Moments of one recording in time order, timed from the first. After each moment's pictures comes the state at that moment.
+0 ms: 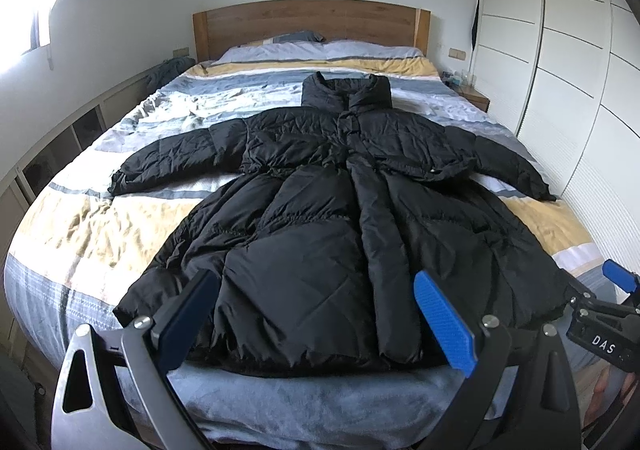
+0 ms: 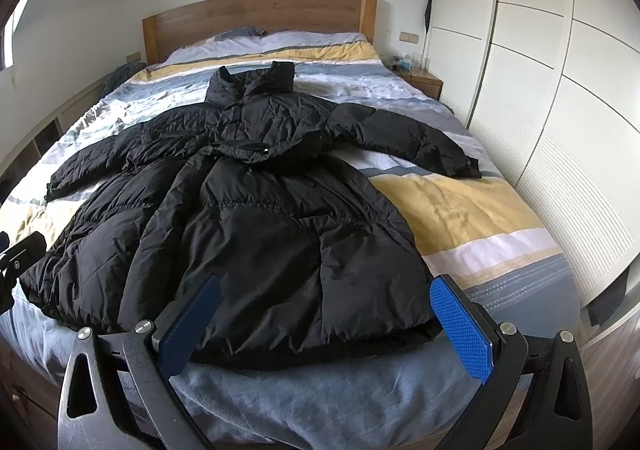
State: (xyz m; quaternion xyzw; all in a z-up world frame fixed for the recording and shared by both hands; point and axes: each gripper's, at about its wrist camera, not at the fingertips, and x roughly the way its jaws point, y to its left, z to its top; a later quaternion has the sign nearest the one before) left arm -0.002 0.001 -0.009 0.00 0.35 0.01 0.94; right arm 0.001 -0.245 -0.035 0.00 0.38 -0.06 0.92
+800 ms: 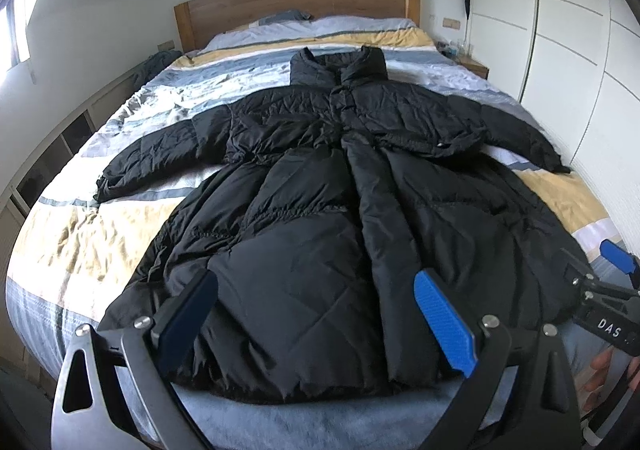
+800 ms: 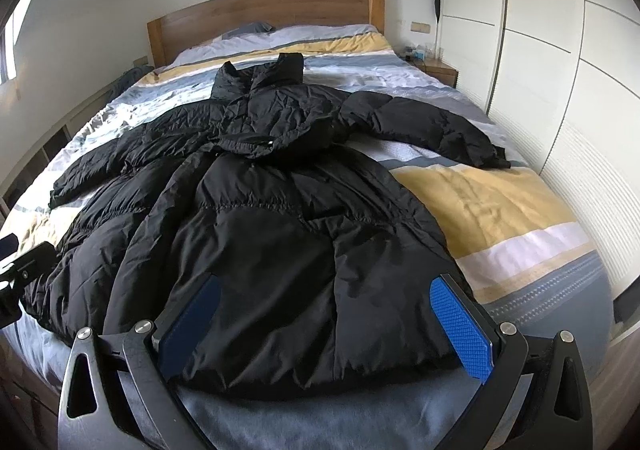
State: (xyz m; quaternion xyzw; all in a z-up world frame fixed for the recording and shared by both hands) left arm 0.050 -0.010 -0.039 0.03 0.40 0.00 0.92; right arm 0.045 -0.257 -0.072 0.03 0.38 -0.03 0.92
